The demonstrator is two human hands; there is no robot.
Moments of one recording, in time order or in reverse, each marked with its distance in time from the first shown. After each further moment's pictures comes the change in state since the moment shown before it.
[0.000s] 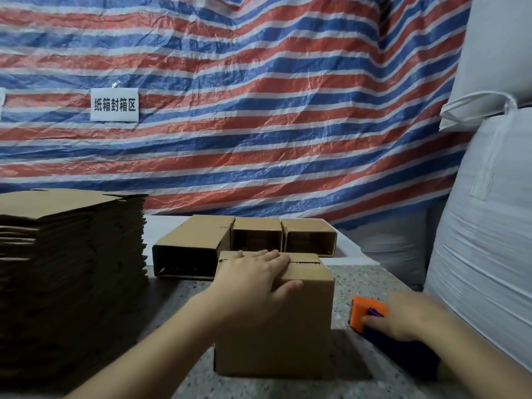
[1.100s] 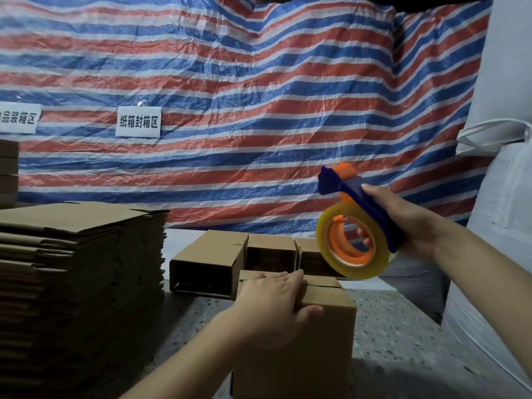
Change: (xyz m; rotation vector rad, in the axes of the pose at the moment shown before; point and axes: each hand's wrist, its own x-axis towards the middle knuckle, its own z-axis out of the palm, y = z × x) left_hand 0.001 -0.005 0.002 -0.129 -0.008 -0.012; right_hand -0.015 -0.031 -0.174 1.494 -0.022 -0.447
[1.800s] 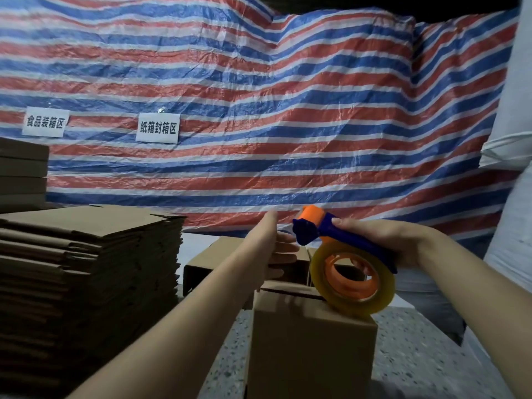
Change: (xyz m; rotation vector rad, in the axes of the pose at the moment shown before) left_hand 0.036 -0.023 -0.076 -1.442 0.165 -0.605; right_hand 0.026 -0.009 0.036 -0.310 -0.245 0.204
